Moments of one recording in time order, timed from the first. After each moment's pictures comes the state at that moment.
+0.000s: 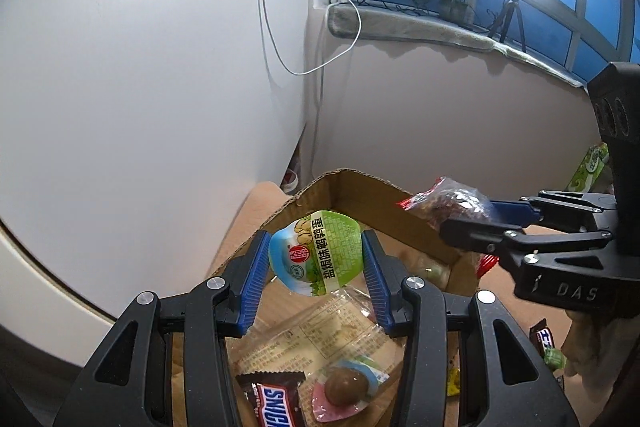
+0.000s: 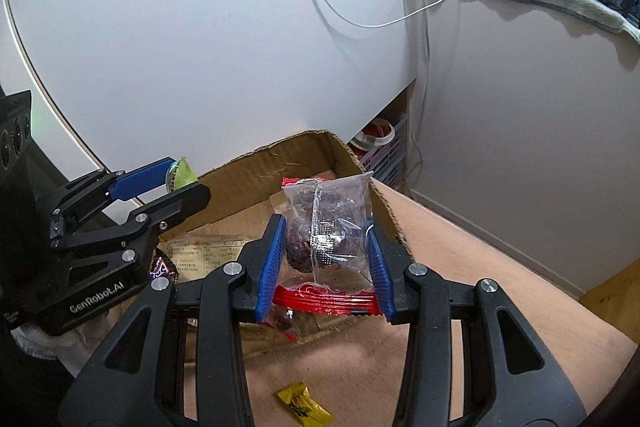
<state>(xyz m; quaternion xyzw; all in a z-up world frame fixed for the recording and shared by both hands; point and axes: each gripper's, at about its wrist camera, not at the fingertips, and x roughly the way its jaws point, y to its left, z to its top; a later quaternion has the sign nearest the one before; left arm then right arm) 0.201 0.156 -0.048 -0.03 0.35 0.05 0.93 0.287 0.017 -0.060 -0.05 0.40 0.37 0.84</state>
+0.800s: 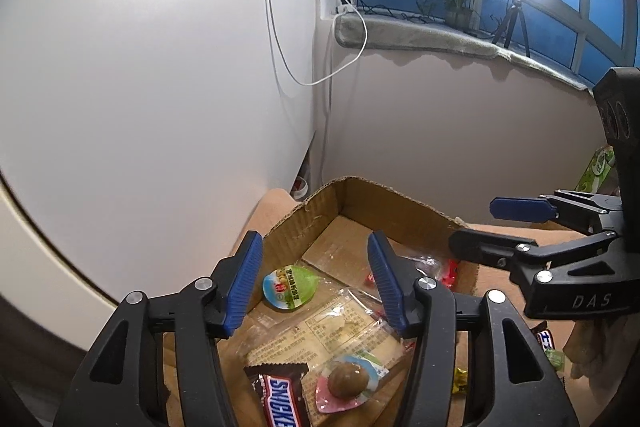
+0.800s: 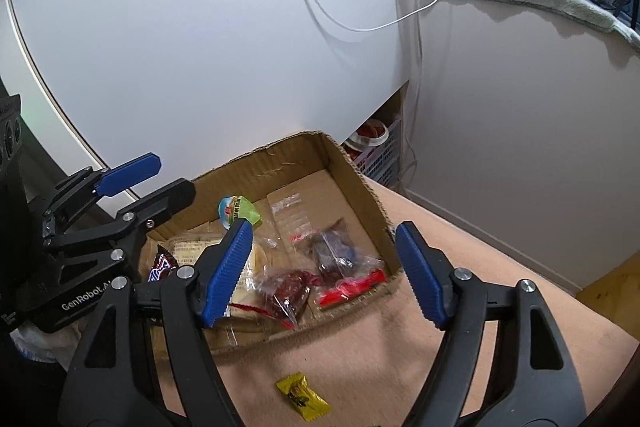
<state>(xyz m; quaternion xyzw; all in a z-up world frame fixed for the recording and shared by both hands) 0.191 0.150 -0.036 -0.03 0.34 0.07 0.94 0.278 0.007 -0.048 -0.05 0.40 0.35 0.85</state>
